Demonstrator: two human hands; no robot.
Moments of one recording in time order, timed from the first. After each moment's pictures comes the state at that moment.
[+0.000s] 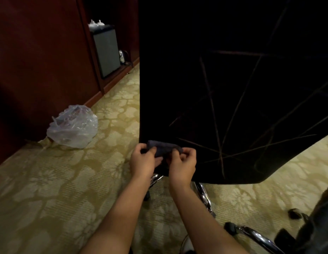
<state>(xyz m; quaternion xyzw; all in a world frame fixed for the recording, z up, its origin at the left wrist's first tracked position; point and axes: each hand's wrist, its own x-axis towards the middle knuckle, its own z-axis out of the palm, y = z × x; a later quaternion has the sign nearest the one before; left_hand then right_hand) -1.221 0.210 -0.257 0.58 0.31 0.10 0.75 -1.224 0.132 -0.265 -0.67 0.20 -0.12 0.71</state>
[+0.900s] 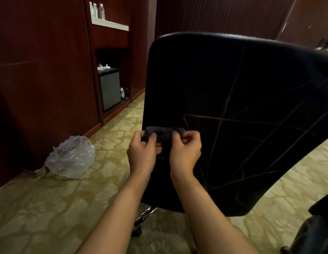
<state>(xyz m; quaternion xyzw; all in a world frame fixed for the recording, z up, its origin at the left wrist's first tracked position) -1.220 0.209 -0.114 0.59 0.15 0.25 0.75 -1.225 0.127 -0.085 -0.69 0.09 -0.27 0.67</state>
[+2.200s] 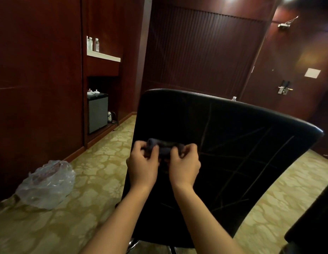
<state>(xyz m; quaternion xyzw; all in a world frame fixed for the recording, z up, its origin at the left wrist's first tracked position) -1.223 0.185 -0.051 0.65 0.06 0.34 0.68 -1.236 0.097 -0.016 -0.77 0.05 -0.31 0.56</state>
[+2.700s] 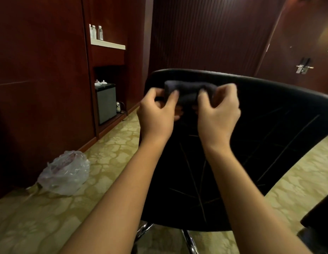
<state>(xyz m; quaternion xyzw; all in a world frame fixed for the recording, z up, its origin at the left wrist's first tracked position) -1.228 0.182 0.044 0.60 -0.03 0.37 0.71 -1.238 0.079 0.062 -0.71 -0.07 -0.48 0.51</state>
